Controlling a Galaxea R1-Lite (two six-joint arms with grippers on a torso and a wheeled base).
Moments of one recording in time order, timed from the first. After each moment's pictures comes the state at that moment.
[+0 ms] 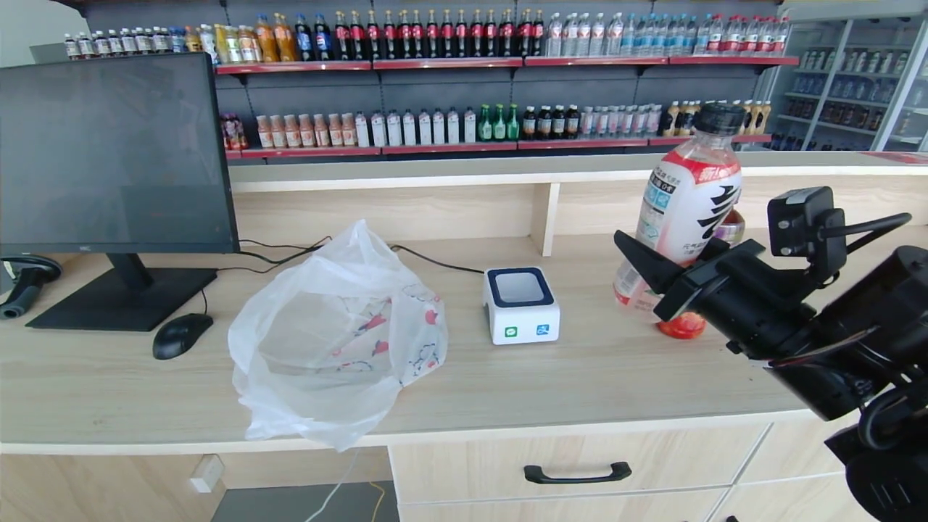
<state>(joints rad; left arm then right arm) 0.00 0.00 0.00 0.00 0.00 -0.01 0.39 1.75 -0.50 -1.57 0.14 -0.06</state>
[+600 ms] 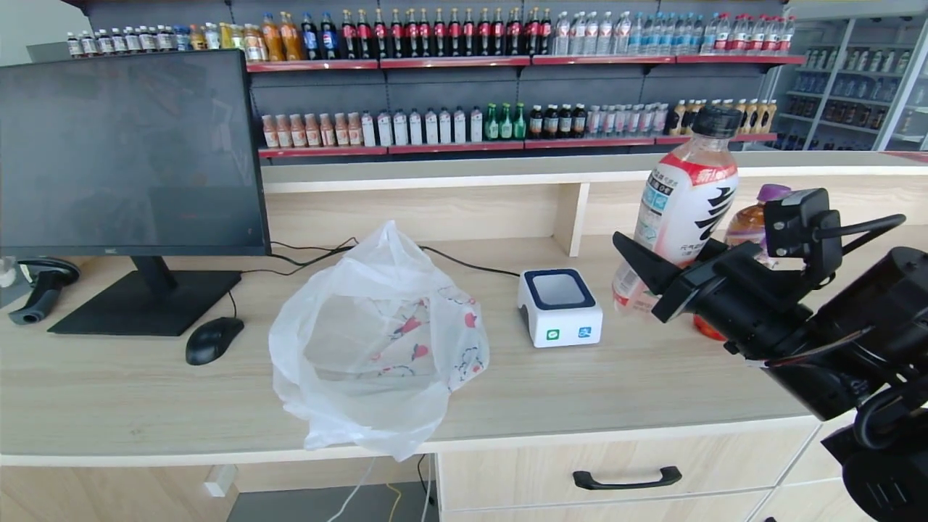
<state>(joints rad) 0.00 0.00 0.00 0.00 0.00 -0.01 0.39 1.76 -0.50 -1.57 0.14 -0.06</state>
